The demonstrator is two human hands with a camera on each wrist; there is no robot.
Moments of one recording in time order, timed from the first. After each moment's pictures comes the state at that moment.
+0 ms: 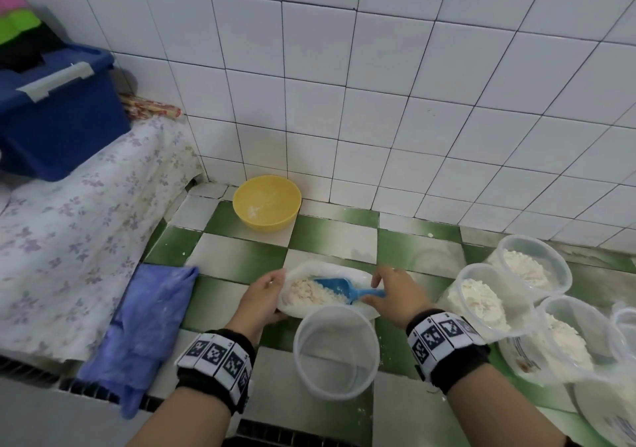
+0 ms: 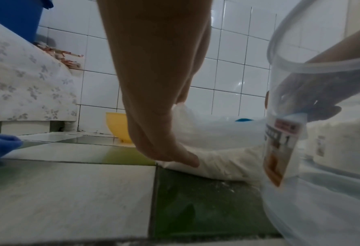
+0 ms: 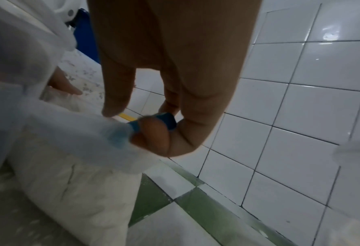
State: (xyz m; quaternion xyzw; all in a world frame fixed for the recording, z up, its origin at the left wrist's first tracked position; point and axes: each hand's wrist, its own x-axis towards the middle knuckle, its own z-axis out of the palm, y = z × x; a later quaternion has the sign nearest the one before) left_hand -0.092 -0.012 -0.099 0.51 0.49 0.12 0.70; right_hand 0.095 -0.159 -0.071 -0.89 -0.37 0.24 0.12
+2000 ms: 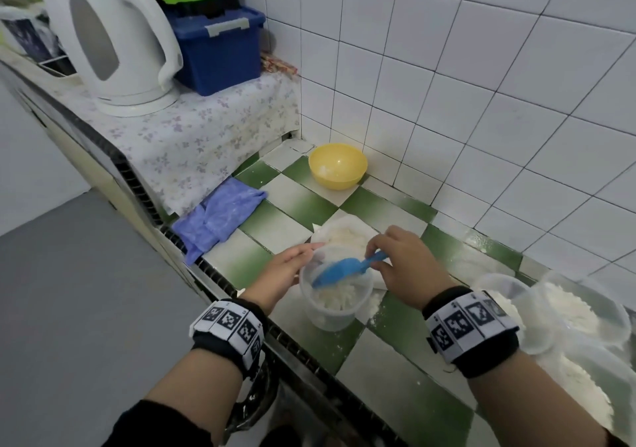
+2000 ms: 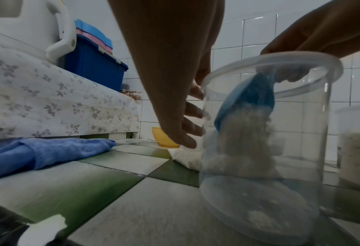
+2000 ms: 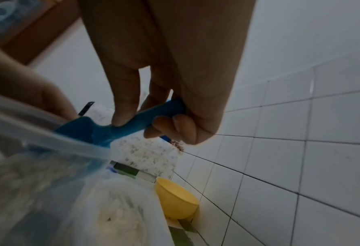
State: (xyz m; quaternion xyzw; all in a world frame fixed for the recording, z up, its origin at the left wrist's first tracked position) left_hand -0.119 -0.131 -0.081 0.52 0.48 0.28 0.65; right_hand 0.091 -0.194 -0.020 -0.68 -0.71 0.12 0.14
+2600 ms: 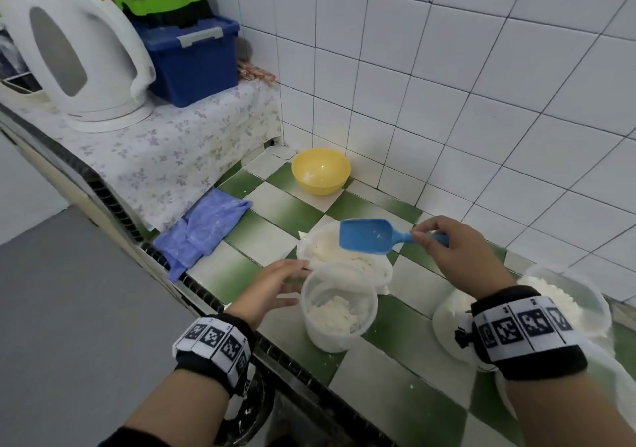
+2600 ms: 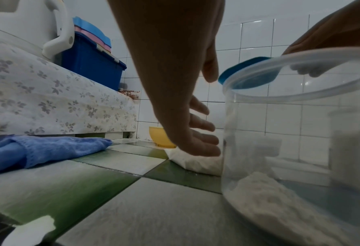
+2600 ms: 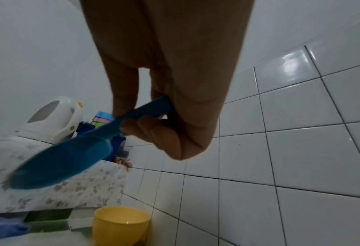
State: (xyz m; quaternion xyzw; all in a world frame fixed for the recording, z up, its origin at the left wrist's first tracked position) left_hand -0.117 -0.128 -0.079 0.46 0.51 0.24 0.69; right_hand 0.151 -0.212 0.014 -0.75 -0.55 0.19 0.30
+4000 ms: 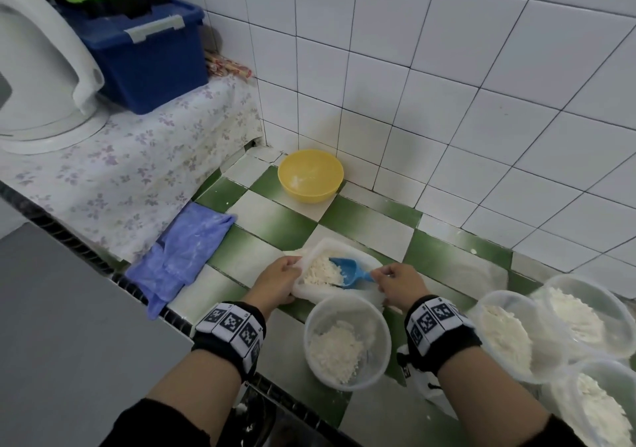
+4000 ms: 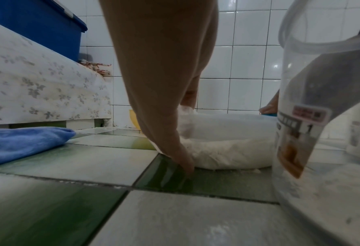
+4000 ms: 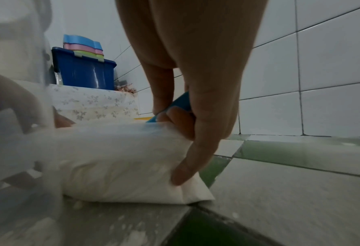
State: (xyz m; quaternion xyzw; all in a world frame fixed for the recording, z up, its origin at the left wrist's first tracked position) left_hand -0.085 -0.048 -0.117 0.49 0.58 0.14 0.63; right_hand 0.118 -0.138 -0.096 -0.82 -0.29 0.41 0.27
